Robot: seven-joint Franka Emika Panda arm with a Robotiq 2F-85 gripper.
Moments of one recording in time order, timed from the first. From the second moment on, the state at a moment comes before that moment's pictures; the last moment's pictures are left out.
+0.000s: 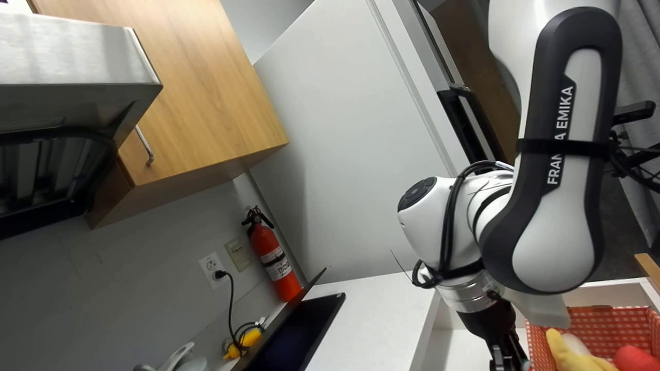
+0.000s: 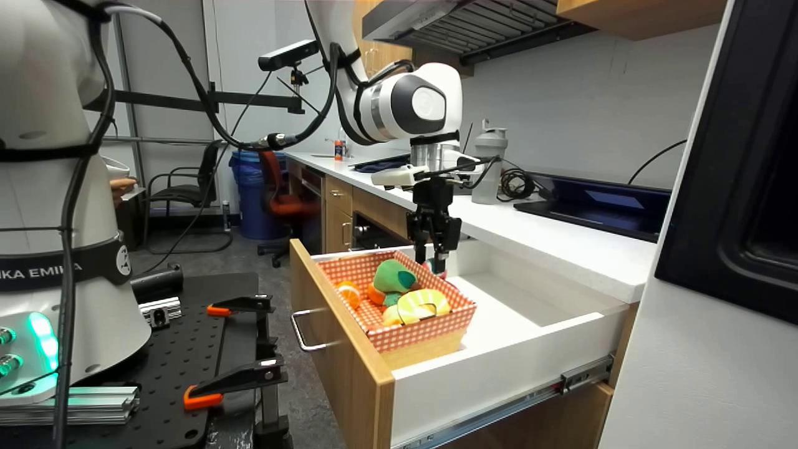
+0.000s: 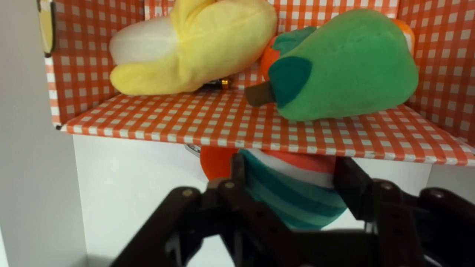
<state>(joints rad) 0.10 0.29 0.03 -2.32 -0.27 2.57 0.21</state>
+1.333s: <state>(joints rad) 0.07 -0.01 -0.02 -2.45 -0.27 2.55 0.21</state>
